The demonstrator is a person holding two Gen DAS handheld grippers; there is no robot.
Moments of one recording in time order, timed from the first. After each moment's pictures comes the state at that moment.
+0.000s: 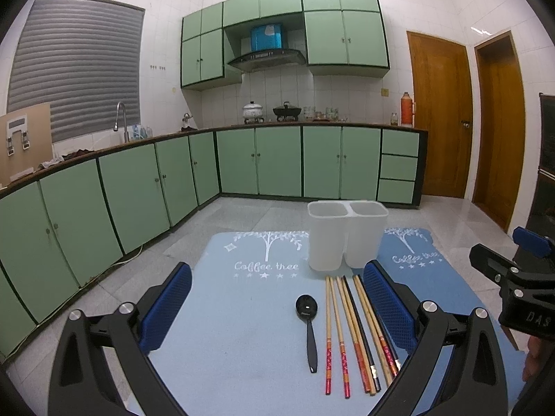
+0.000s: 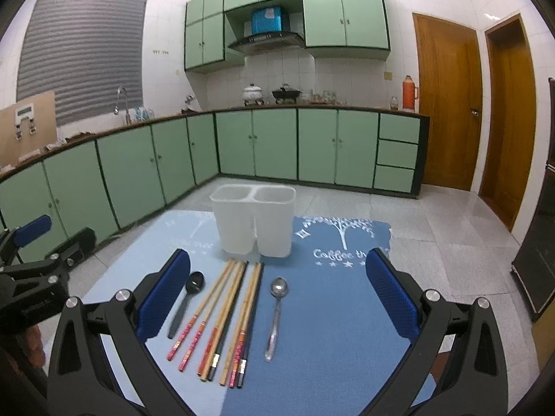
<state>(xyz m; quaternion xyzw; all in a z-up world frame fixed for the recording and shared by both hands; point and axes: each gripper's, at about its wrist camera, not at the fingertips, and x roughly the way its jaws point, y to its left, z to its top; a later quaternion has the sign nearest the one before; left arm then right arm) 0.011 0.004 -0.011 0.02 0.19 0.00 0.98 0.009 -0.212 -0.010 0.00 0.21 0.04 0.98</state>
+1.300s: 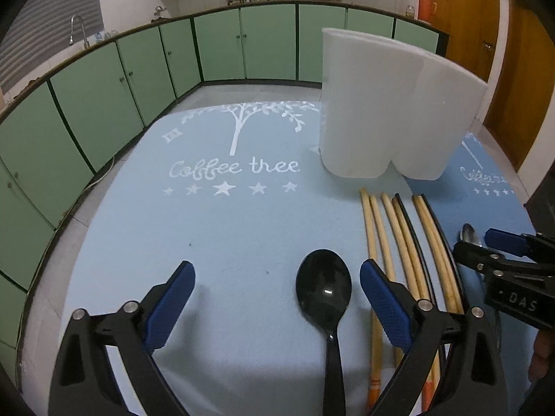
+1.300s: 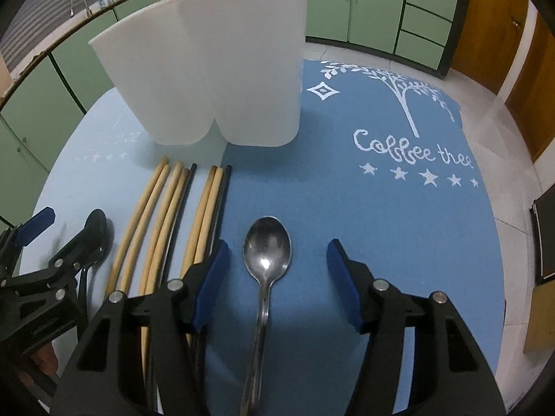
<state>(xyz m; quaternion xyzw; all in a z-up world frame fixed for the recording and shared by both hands) 0.202 -0.002 -0.151 0.03 0.44 -0.01 0.90 0.204 -0.191 -0.160 0.00 0.50 0.05 0.86</state>
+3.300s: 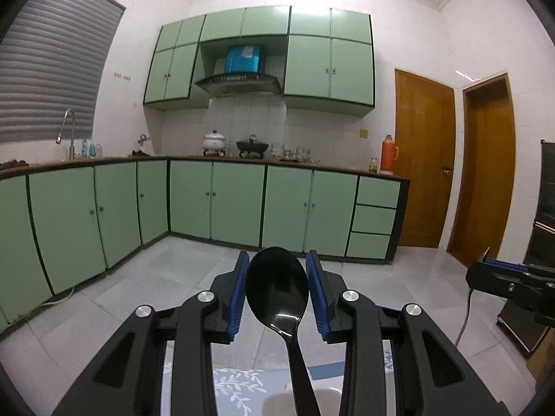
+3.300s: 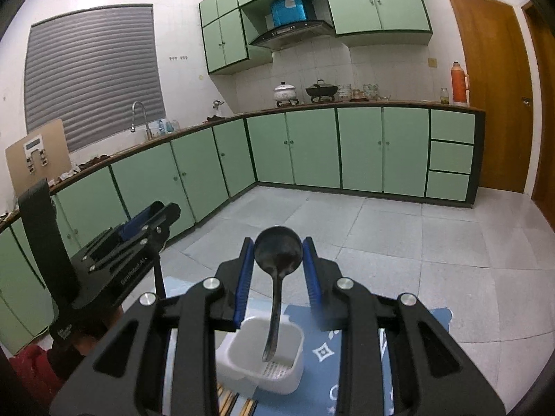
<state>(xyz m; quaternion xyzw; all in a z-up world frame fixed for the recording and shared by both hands) 0.332 -0.032 0.022 -0.03 0.12 -0.08 0.99 0.295 -0.243 0.043 0.05 0.23 0.15 0.96</state>
